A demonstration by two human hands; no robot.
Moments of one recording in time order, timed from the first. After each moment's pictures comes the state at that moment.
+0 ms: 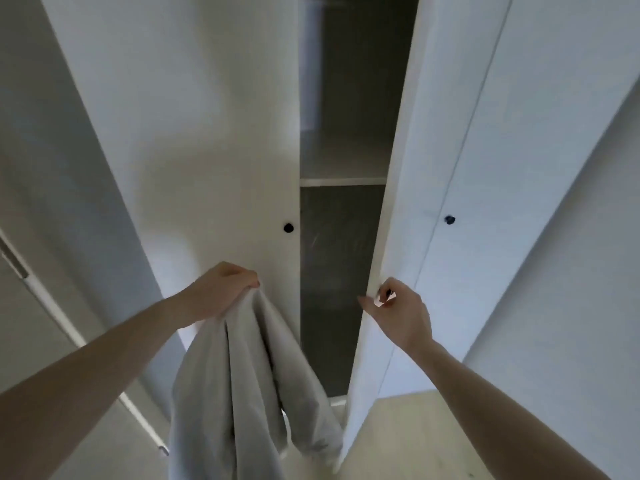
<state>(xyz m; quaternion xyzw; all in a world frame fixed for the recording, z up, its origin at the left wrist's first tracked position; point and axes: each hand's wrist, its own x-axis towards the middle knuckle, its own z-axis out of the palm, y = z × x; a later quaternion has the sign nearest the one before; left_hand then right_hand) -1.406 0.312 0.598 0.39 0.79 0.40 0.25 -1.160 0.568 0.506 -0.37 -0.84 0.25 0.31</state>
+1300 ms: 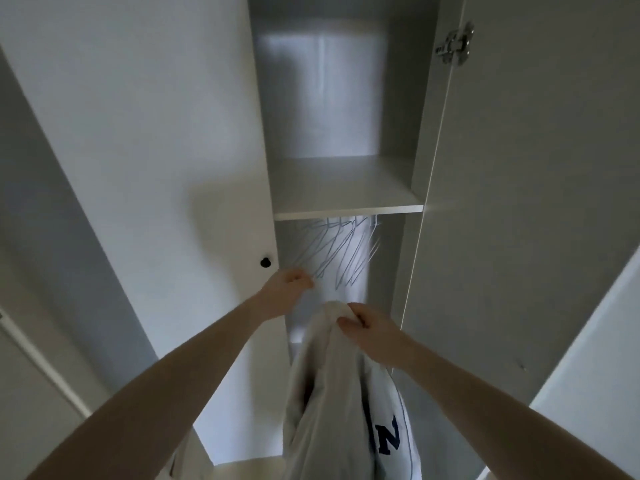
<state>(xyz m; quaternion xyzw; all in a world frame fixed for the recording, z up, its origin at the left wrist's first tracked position) -1.352 0.499 0.598 0.40 0.77 0.44 0.23 -1.156 0.618 0.562 -0.22 -0.87 0.42 0.12</state>
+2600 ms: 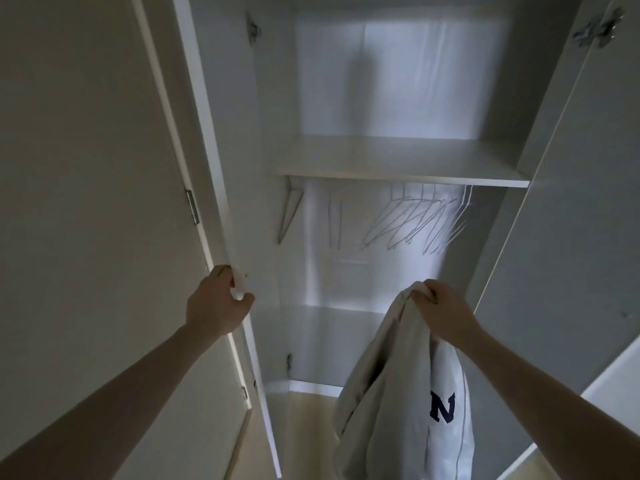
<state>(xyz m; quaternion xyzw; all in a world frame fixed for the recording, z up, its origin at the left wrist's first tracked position) -1.346 0.095 0.539 0.19 0.94 0.24 -0.13 -1.119 0.453 0.551 -0.29 -0.88 0.33 0.20</state>
